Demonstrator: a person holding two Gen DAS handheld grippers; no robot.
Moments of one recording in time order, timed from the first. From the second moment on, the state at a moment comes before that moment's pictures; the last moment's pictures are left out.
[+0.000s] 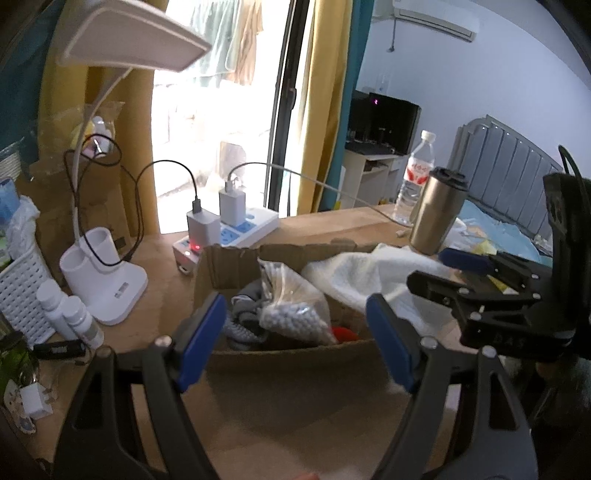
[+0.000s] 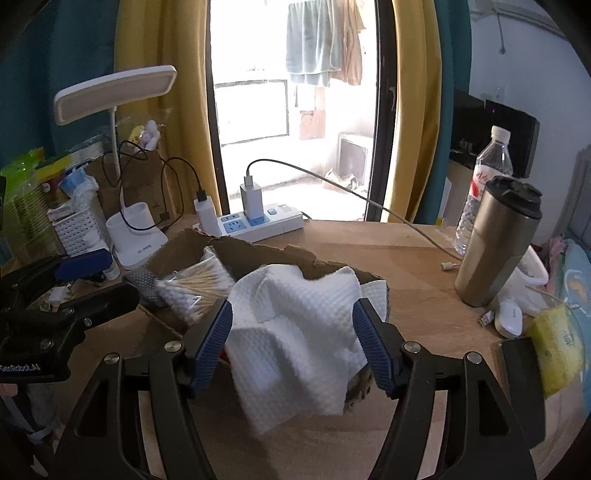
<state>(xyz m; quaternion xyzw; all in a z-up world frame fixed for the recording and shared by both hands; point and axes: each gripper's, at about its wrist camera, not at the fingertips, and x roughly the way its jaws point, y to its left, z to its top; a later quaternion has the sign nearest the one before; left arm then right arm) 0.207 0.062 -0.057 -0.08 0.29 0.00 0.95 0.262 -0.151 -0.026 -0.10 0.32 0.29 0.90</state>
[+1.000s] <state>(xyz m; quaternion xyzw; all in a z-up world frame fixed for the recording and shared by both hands) 0.095 0.031 -0.017 -0.08 0.22 0.00 0.97 0.153 -0.209 0.006 -0.09 0.26 0.24 0.93</state>
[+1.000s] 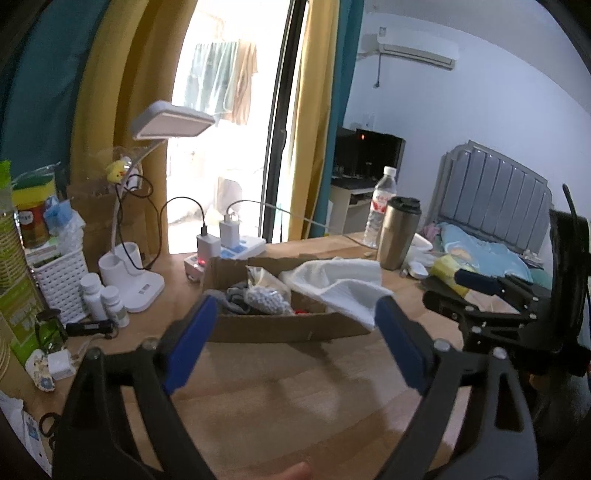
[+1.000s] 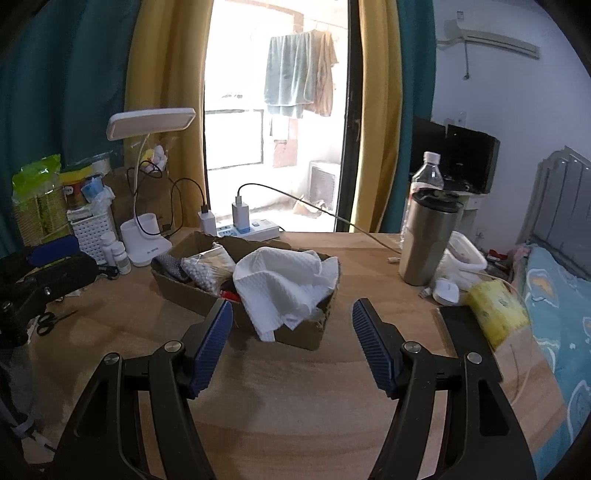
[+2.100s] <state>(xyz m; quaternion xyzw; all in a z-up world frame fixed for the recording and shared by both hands) 0.003 -0.020 0.062 -0.02 0.09 0.00 1.00 0.047 -0.295 0.087 -0.07 0.13 0.15 0.98</state>
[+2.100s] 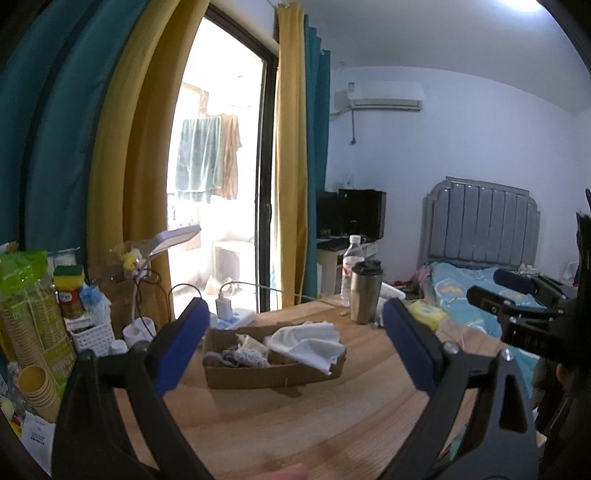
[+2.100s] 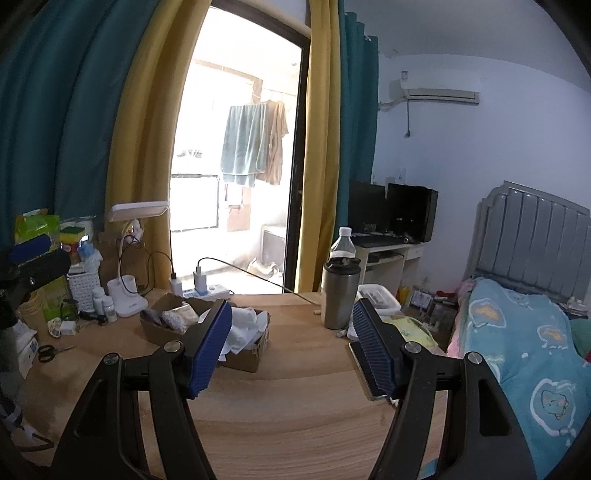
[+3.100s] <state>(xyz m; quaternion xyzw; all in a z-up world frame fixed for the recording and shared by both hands) 0.006 -0.021 0.056 -0.02 0.10 0.01 0.99 0.046 -0.298 0.084 -0.07 0.13 0.16 0.98</state>
